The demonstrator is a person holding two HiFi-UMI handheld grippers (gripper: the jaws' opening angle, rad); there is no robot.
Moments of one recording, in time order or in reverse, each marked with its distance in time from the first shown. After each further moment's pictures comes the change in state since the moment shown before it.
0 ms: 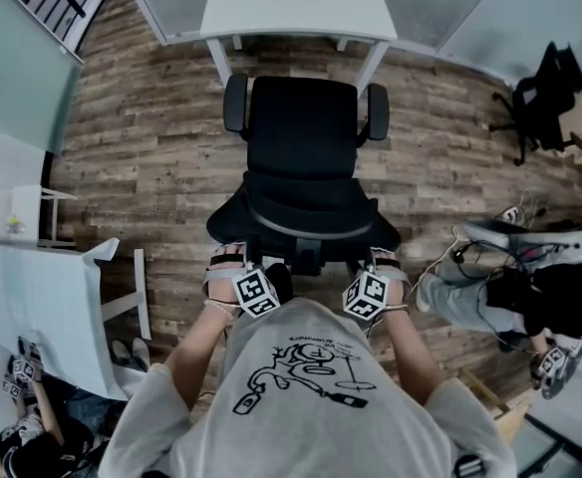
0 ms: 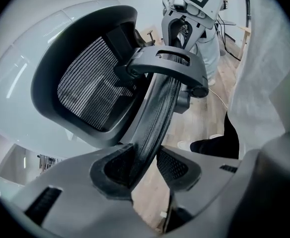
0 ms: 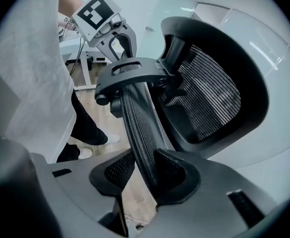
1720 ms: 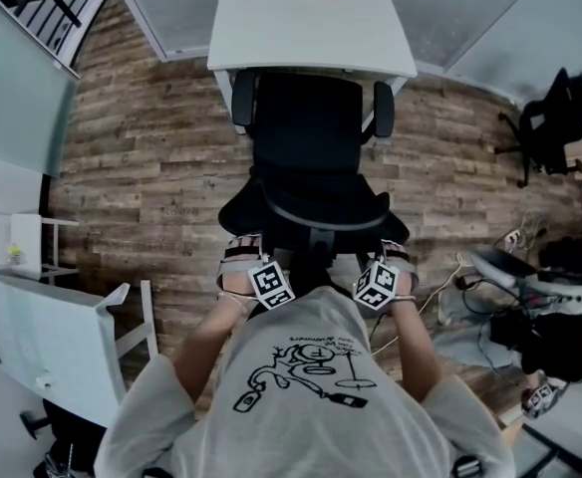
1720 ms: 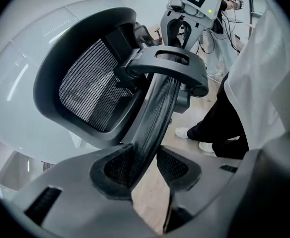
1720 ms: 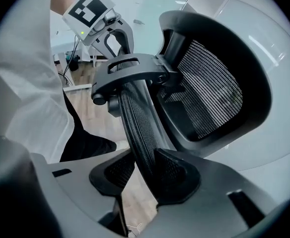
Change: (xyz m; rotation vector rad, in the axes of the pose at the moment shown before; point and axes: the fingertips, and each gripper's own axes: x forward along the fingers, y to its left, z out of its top) left arm 0.096 0.167 0.015 0.011 -0.013 0.037; right arm 0.092 -0.157 0.057 0.032 0.044 -0.020
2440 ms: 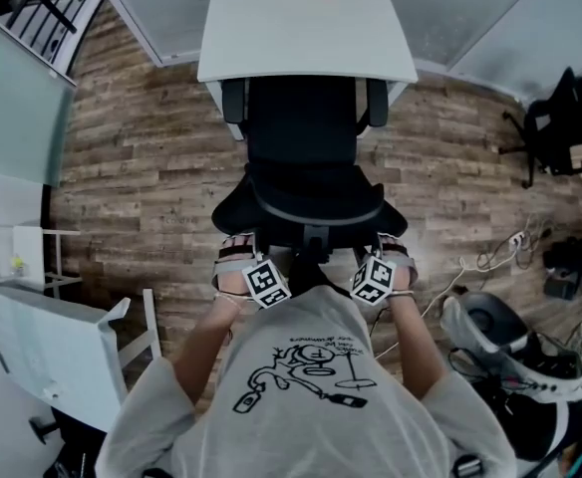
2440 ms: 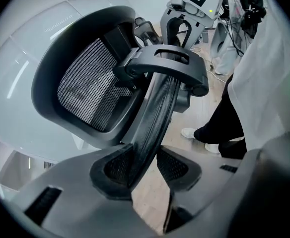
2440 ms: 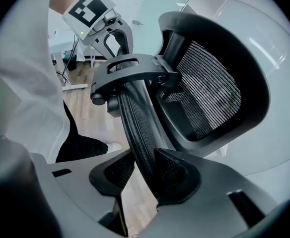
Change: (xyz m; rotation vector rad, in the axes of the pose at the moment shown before) left arm 0.034 0.053 0.016 -0.017 0.032 0.007; right arm 0.031 -0.065 0.014 -0.020 -0.026 -0.008
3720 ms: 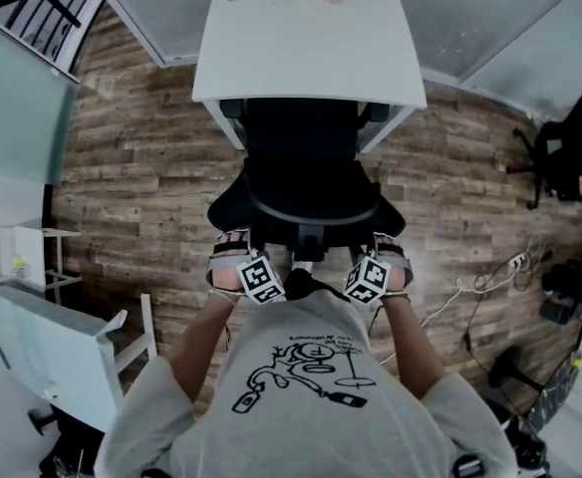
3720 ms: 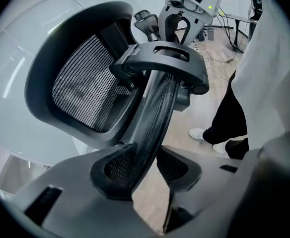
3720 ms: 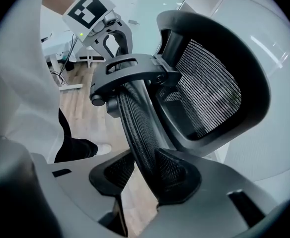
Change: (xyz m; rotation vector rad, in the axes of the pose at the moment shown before) left arm 0.059 0.084 0.033 -0.005 0.046 -0.018; right arm 0.048 -0.104 0.015 -0.017 -0.009 0.022
